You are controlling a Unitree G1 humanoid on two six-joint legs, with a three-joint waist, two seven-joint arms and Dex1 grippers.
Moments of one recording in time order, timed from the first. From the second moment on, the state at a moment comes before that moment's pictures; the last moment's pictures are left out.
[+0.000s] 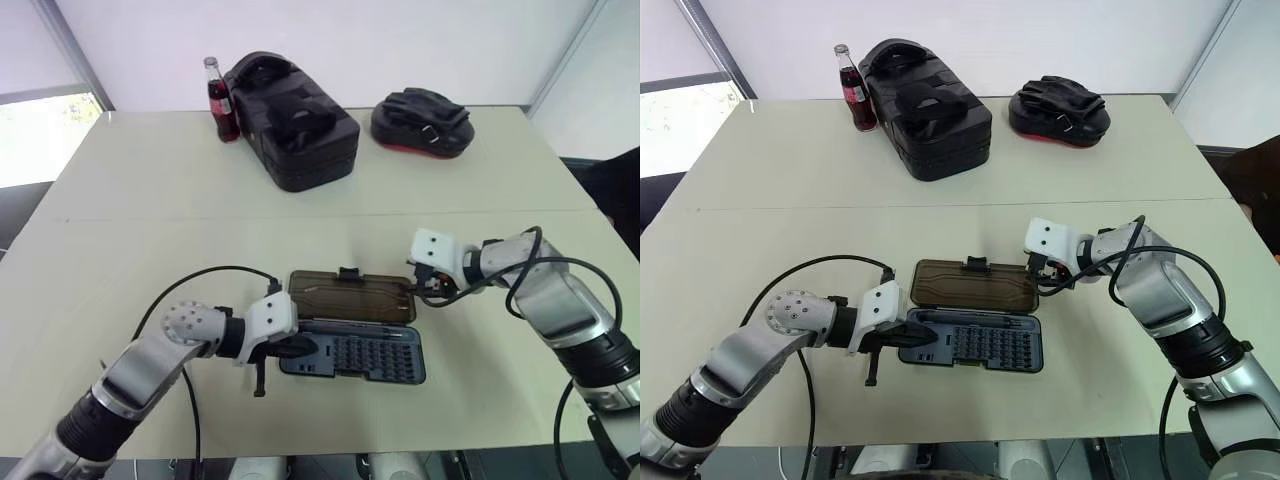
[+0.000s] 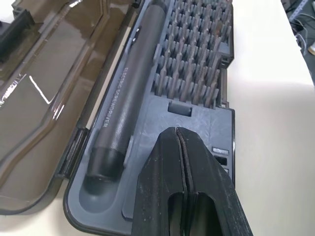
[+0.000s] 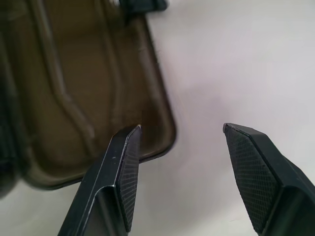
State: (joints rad) left arm -0.24 0.73 -0.34 -0.44 -0.30 0.56 -1.00; right arm -0.54 -0.85 0.30 -0.19 -0.08 0.69 1.07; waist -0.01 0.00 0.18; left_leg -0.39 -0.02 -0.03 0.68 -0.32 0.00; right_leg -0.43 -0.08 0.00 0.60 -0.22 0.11
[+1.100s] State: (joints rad) left arm -0.21 0.70 -0.35 -0.46 -0.30 0.58 -0.96; right arm -0.59 -0.82 0.30 -0.11 -0.07 0.59 1.10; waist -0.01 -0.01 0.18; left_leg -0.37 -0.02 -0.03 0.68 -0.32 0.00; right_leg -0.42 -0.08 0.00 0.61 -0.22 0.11
